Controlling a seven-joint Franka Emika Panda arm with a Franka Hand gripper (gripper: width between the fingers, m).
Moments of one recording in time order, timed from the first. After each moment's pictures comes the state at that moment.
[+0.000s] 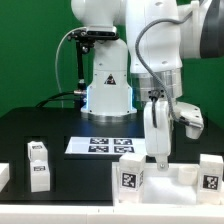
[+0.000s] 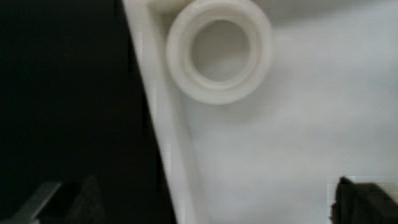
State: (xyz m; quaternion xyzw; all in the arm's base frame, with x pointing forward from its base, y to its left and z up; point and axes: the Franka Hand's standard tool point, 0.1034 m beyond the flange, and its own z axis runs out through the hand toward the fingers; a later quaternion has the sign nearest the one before) arm 0.519 0.072 0.040 -0.61 0.79 0.05 0.05
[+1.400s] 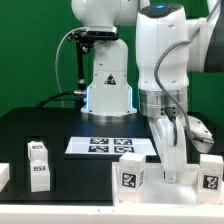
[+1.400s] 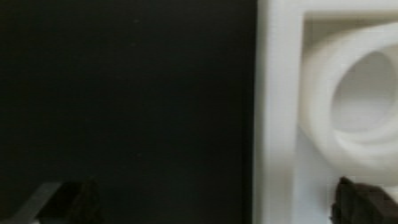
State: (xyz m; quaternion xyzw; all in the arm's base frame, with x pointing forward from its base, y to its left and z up) arm 0.492 0.084 0.010 -0.69 0.72 0.07 0.02
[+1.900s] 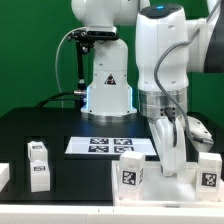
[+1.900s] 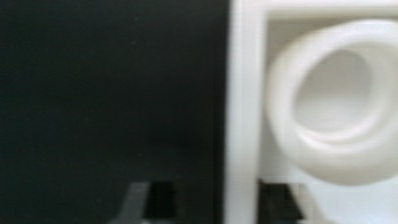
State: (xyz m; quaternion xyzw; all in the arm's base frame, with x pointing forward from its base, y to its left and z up) arm 0.492 0.084 0.009 -0.69 0.72 0.07 0.02
